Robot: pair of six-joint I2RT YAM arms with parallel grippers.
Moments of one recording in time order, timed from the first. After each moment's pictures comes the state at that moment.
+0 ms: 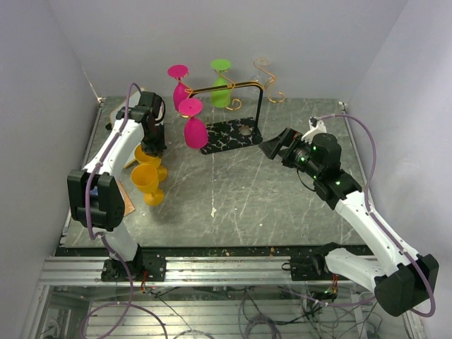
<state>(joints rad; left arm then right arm) -0.20 1.70 1.54 -1.01 -0.06 -0.26 0.40 1.01 0.86 -0.14 -0.10 0.69</state>
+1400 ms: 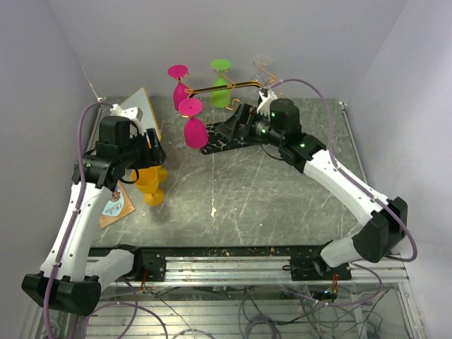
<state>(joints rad) -0.19 1.06 1.24 -0.85 0.10 -0.32 0.60 1.42 1.30 -0.18 -0.22 0.69</state>
